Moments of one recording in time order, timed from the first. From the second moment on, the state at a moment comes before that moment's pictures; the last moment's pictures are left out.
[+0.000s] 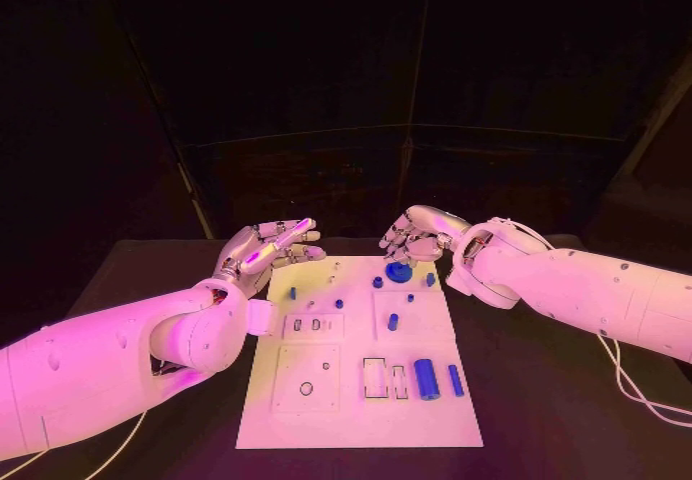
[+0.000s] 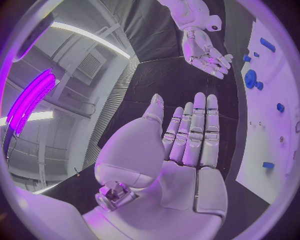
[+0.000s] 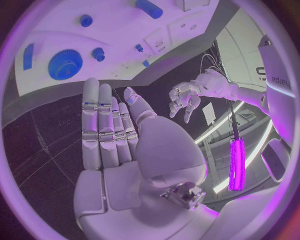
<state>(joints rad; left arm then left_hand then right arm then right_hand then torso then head) 1.19 -0.84 -0.06 1.60 0.10 -0.36 0.54 1.35 0.12 -0.16 0.05 0.04 0.90 0.22 0.14 0.07 0.98 0.17 0.20 0.06 1.12 0.12 0.23 0.15 0.17 0.96 0.23 0.26 0.12 1.29 -0.68 -0.06 1.28 -1.24 -0.30 0.10 1.35 0.08 -0.01 -0.29 0.25 1.03 0.18 0.07 0.07 1.20 0.10 0.06 0.07 1.42 0.02 0.16 0.11 0.16 1.29 0.10 0.58 0.25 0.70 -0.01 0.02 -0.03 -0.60</state>
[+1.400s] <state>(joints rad) 1.19 -0.86 -0.06 1.65 0.10 -0.32 0.52 1.35 0.12 -0.17 0.05 0.04 0.90 0.22 0.12 0.07 0.98 0.17 0.18 0.06 1.12 0.12 0.21 0.16 0.17 0.96 0.23 0.26 0.11 1.29 -0.60 -0.06 1.26 -1.55 -0.13 -0.11 1.31 0.06 0.11 -0.29 0.23 0.98 0.18 0.06 0.07 1.15 0.11 0.07 0.07 1.45 0.02 0.08 0.15 0.15 1.34 0.12 1.09 0.74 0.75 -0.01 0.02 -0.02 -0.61</state>
